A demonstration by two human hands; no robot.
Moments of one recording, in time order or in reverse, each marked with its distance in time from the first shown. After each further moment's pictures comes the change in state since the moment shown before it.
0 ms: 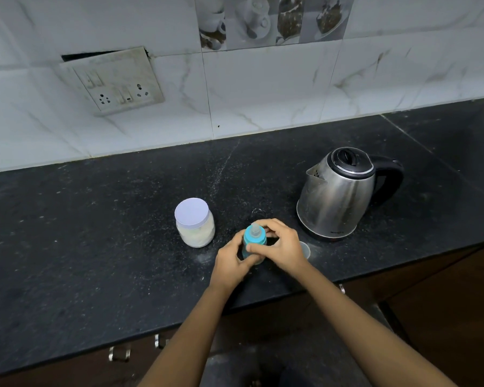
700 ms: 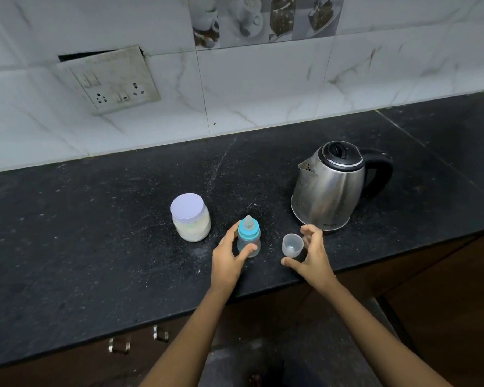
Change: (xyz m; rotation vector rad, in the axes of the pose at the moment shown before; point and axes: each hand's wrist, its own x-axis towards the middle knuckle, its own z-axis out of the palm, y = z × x) left_hand -0.015 0.011 0.012 -0.059 0.167 -0.050; right_hand -0.057 0.058 -0.049 -0.167 0.152 0.115
